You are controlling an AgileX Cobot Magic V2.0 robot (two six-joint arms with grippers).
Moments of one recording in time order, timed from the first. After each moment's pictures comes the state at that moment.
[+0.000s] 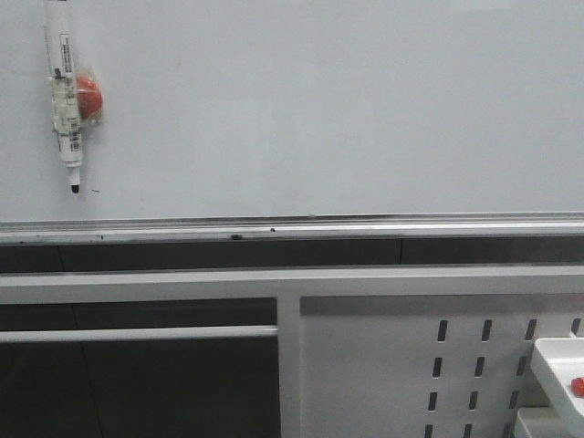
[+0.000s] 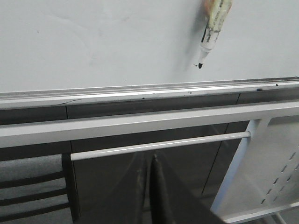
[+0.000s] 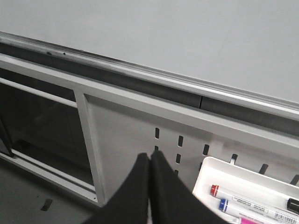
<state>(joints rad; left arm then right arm) -0.23 -0.01 0.00 -0.14 0.35 0.03 0.41 -0.01 0.01 -0.05 0.33 0.00</state>
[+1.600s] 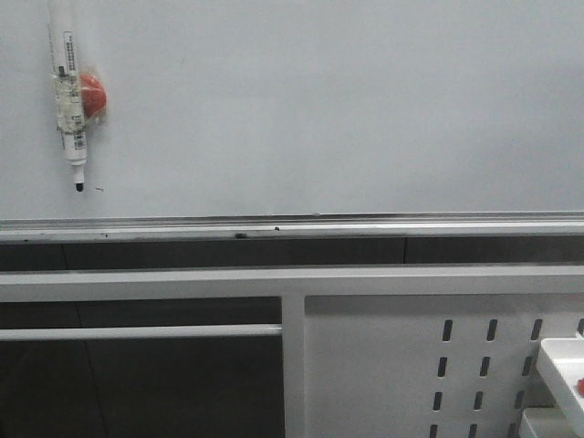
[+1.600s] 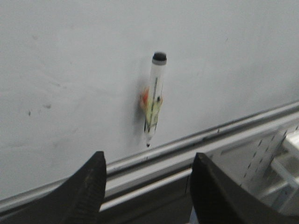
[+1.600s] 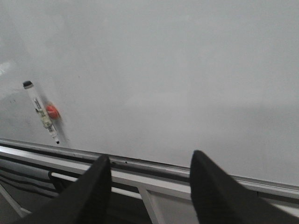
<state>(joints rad) -0.25 0.41 -0.48 -0.42 0.49 0.41 0.41 0.27 -0.35 0.20 0.25 0.03</state>
